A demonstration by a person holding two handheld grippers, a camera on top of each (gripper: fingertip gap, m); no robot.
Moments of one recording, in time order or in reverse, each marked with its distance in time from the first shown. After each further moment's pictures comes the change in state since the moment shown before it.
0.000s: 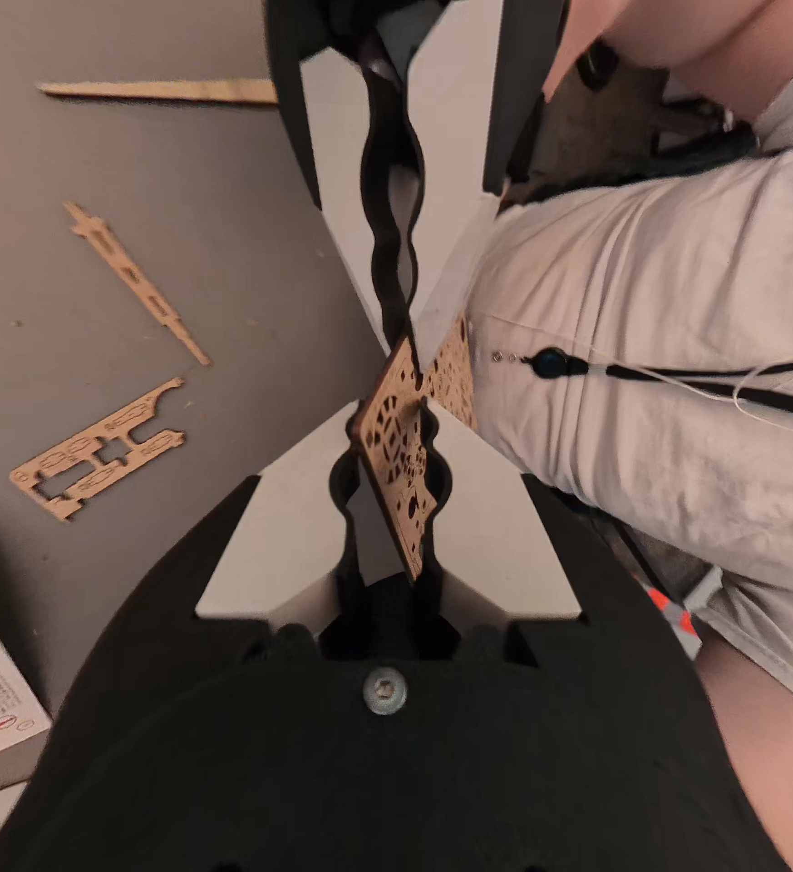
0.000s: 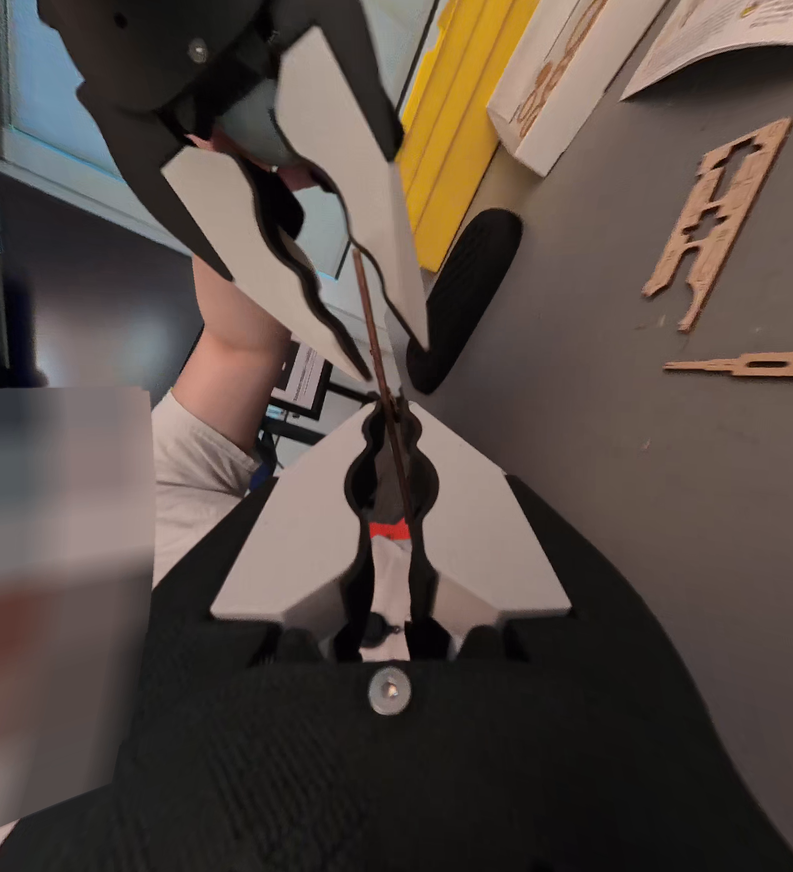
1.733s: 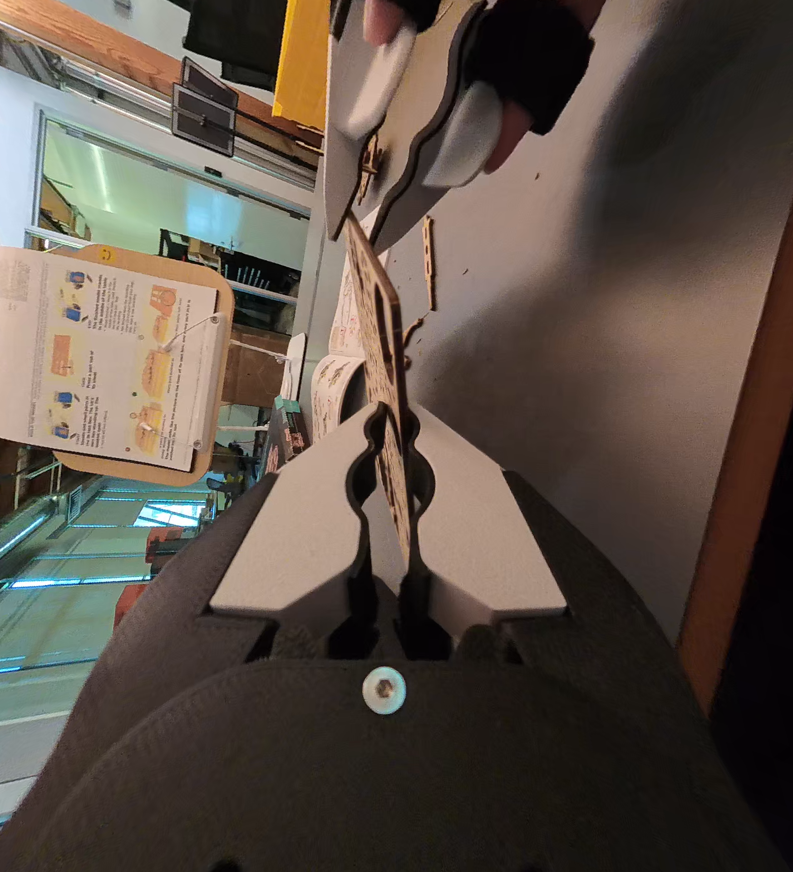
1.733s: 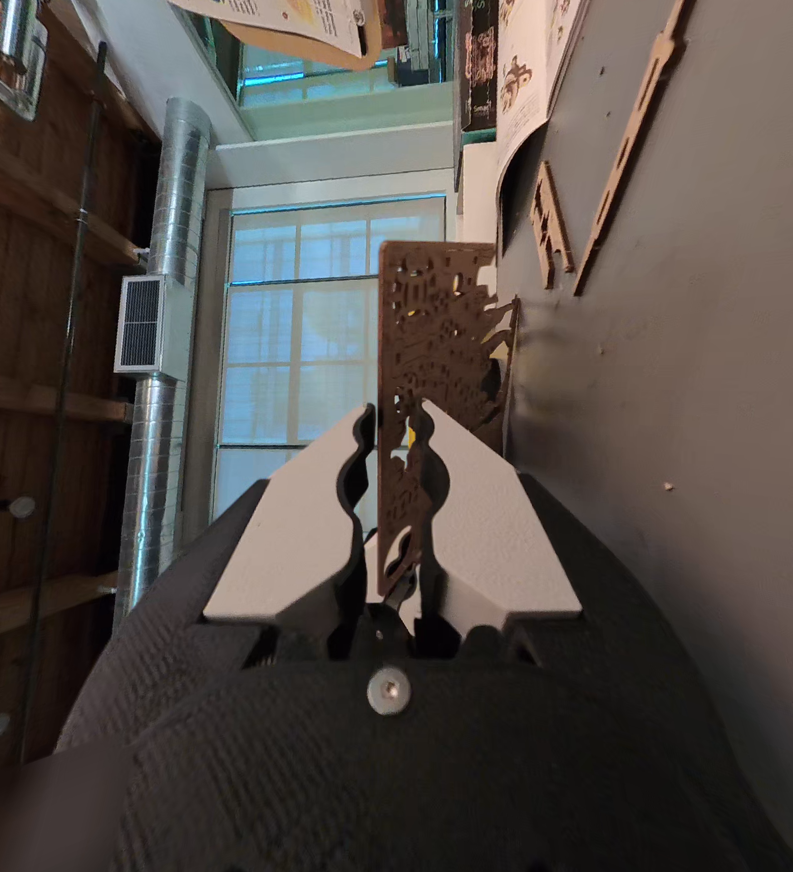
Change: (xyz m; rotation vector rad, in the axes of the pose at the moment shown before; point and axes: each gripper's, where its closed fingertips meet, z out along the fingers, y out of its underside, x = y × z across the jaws) left arm 0.002 0.058 0.035 0.259 -1.671 0.448; right arm 0.028 -0.006 -0.007 0.676 -0.068 0.491
